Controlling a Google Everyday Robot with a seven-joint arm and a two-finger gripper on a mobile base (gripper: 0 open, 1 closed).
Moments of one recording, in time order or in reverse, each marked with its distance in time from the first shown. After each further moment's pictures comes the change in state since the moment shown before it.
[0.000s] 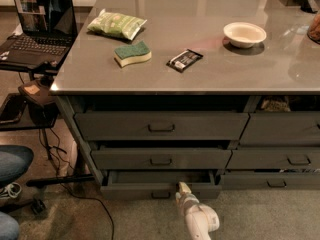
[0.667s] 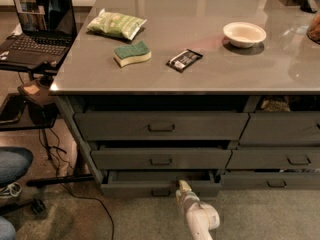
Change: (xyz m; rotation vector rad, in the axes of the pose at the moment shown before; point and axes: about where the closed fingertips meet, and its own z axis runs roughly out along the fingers) arm 0.001 -0.011 0.005 0.020 -0.009 -0.006
